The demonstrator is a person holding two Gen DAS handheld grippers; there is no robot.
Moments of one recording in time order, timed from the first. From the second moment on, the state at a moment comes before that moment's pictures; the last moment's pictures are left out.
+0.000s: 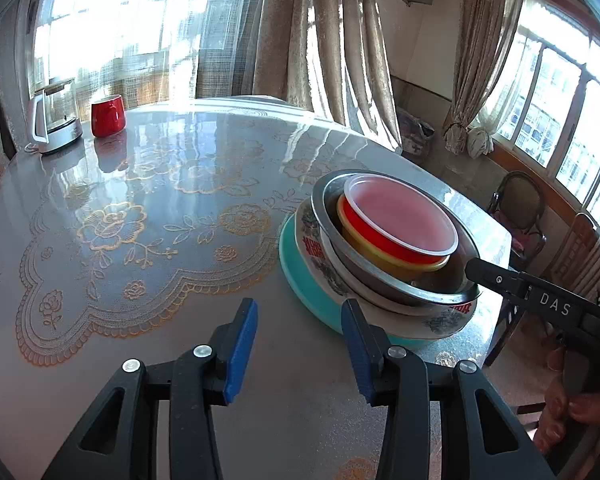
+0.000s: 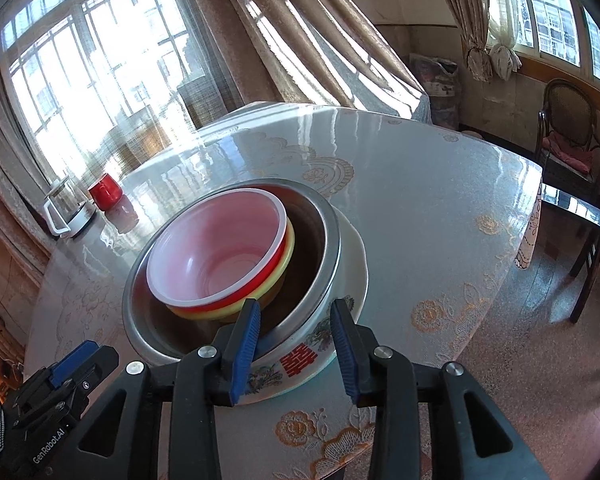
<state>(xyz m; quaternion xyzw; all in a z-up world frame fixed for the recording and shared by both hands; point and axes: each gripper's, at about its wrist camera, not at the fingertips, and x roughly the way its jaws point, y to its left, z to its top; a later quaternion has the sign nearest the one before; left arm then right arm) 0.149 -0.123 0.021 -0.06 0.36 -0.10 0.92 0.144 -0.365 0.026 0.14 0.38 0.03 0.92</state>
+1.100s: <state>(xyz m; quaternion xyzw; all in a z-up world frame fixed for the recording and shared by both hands) 0.045 -0.093 0.005 -0.02 0.33 -0.05 0.94 0.034 -0.313 0.006 0.07 0.34 0.03 0.94</state>
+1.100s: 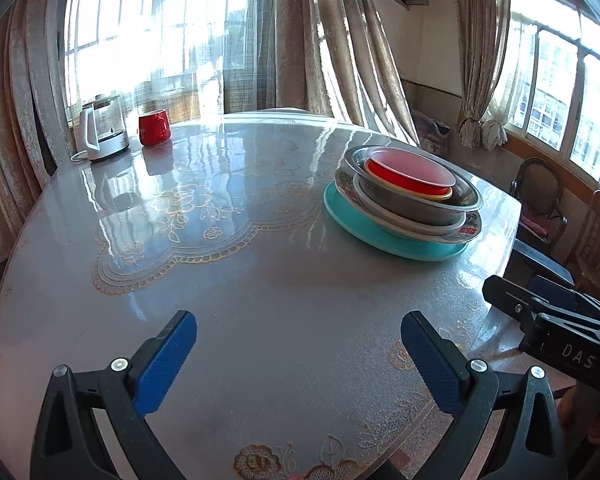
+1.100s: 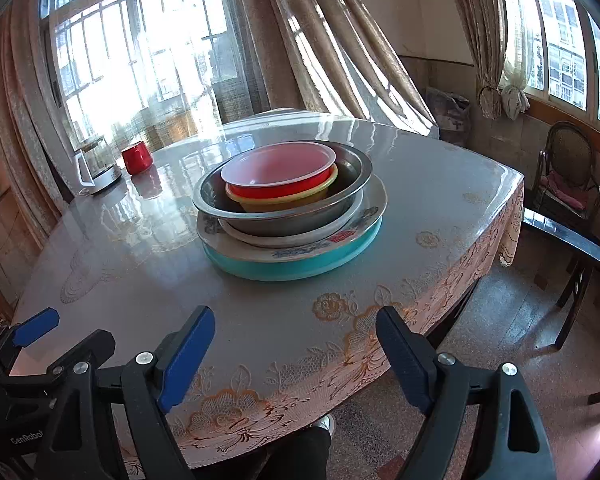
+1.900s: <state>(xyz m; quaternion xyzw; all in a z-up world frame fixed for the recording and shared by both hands) 0.017 -0.091 -0.002 -0.01 0.34 0.01 0.94 0.000 -0.304 -0.003 0.07 0.34 0.01 0.94</state>
